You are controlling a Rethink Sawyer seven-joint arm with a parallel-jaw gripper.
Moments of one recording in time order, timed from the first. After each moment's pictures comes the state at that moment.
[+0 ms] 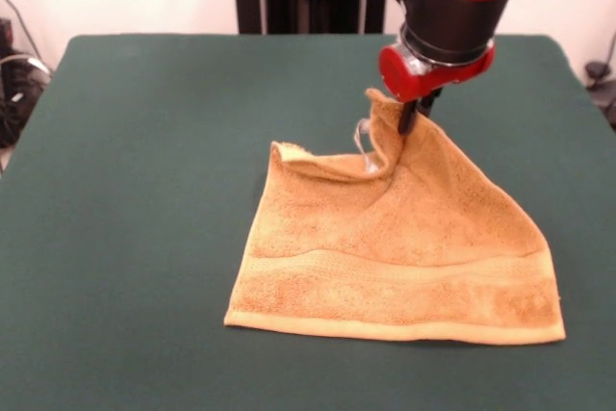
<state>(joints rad) -0.20 -0.52 0.28 1.41 -0.40 0.93 1.48</state>
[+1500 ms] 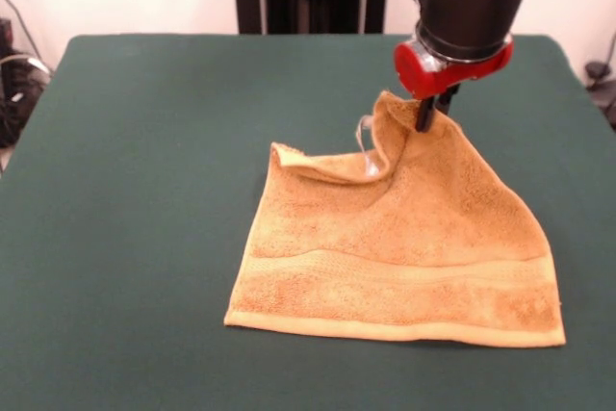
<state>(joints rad) -0.19 -0.52 0.27 1.41 -0.34 0.93 1.48</state>
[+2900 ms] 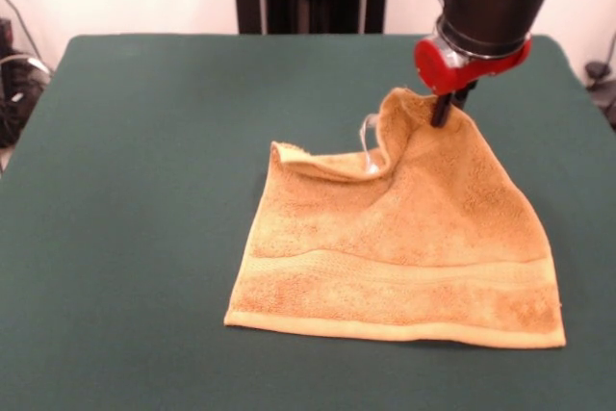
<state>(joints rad) -0.14 -0.52 0.24 1.41 -0.33 0.93 1.48</state>
